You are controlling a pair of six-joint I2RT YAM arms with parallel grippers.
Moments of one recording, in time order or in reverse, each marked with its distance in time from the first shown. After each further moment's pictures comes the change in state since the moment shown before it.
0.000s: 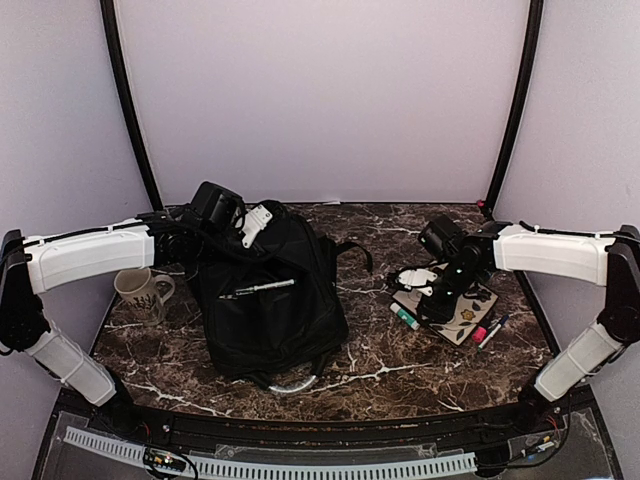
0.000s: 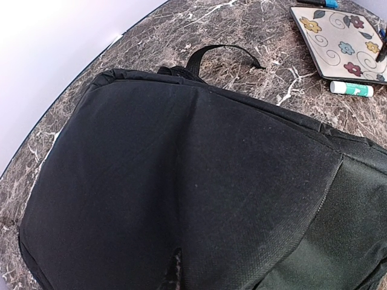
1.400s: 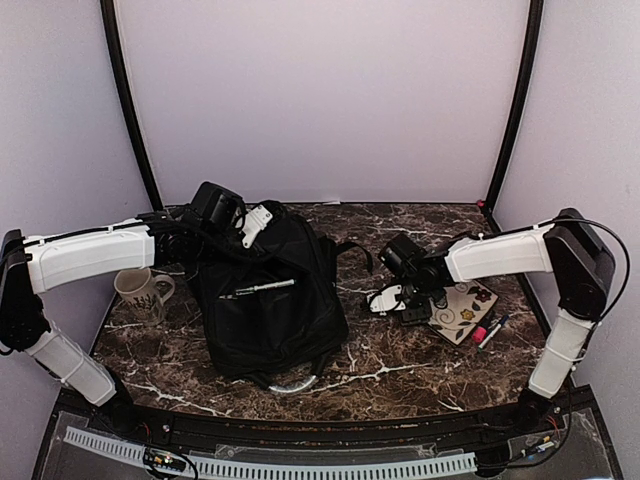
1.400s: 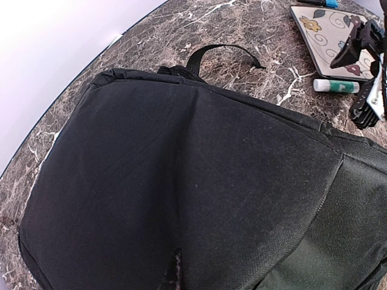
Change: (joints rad) left arm 0.000 0.002 0.000 0.000 0.000 0.000; right arm 0.120 0.253 0.026 0.269 0.350 -0.486
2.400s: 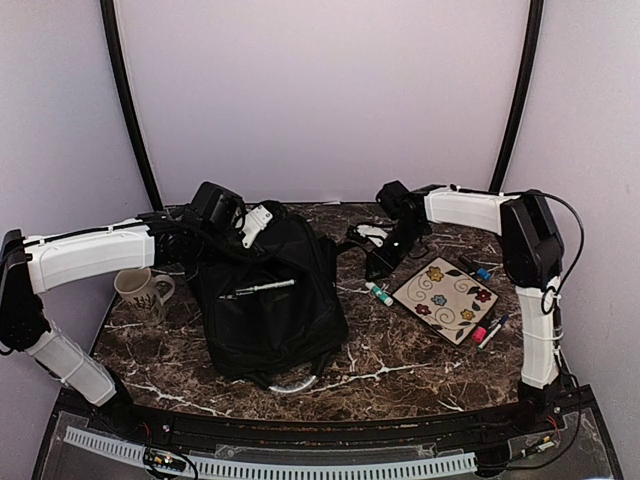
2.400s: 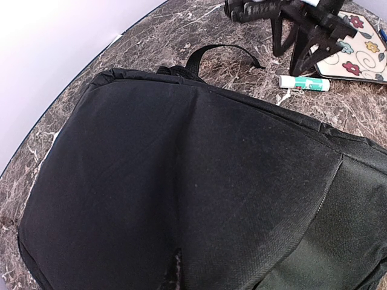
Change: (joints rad) left arm 0.000 0.000 0.000 0.000 0.004 -0.001; right arm -0.201 0.372 0.690 -0.303 -0.601 0.584
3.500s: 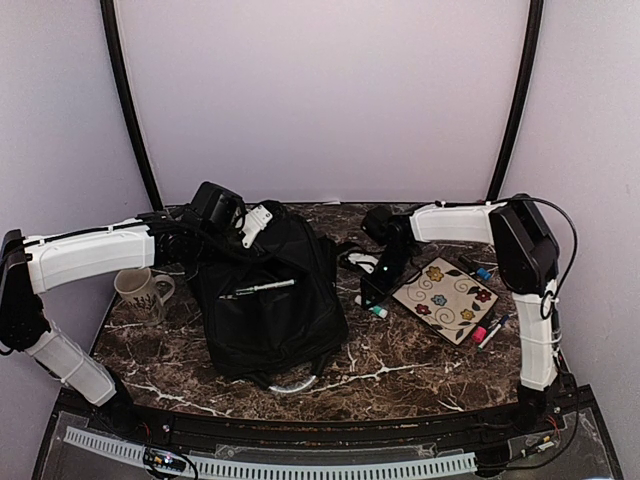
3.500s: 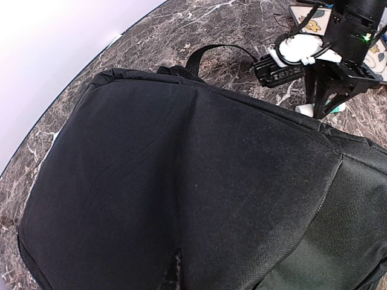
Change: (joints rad) left arm 0.001 0.000 0.000 0.000 0.001 0.000; right arm 0.076 0.026 -0.116 -0.041 0.001 0.195
